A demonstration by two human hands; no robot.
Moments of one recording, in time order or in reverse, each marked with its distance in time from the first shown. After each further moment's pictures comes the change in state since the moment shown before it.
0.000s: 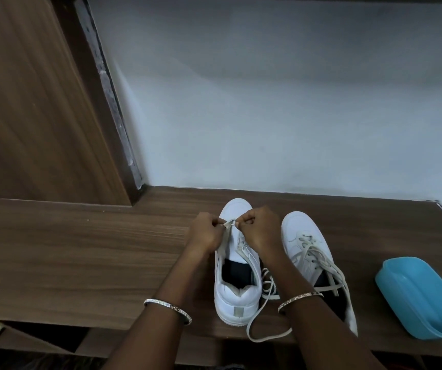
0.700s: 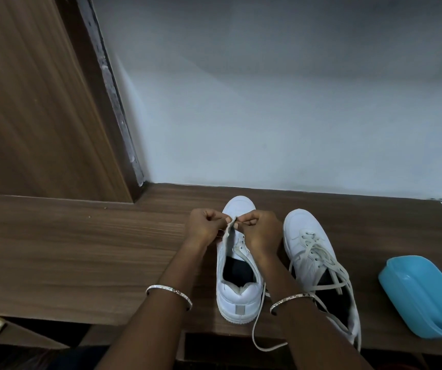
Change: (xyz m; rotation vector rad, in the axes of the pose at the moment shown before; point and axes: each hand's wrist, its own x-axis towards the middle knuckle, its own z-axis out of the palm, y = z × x) left_hand 0.012 -0.013 -0.001 -0.468 -0.023 -0.103; right_hand -0.006 0.011 0.020 0.219 0.102 0.061
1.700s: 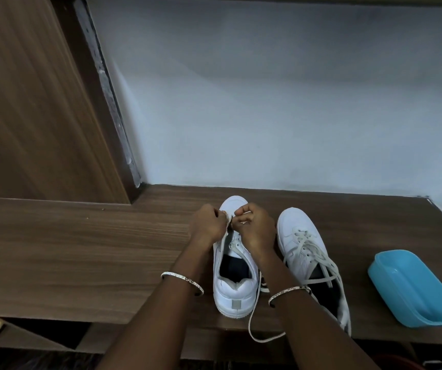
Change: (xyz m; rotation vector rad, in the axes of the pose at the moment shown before) left_hand 0.003 0.012 0.016 0.609 0.121 0.067; right_hand -0.002 -0.002 -0.005 -0.047 -0.027 -0.029
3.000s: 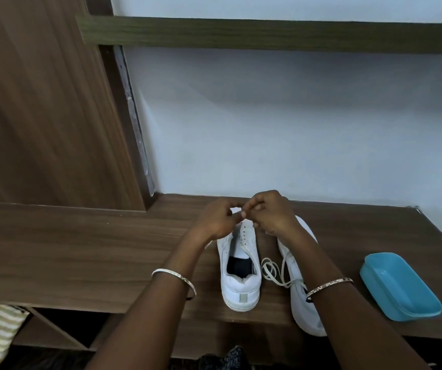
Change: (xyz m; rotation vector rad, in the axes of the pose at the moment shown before) left_hand -0.055 0.042 -0.081 0.031 -0.268 0.472; right_hand -0.026 -0.093 -0.087 -0.061 -0.289 -0.110
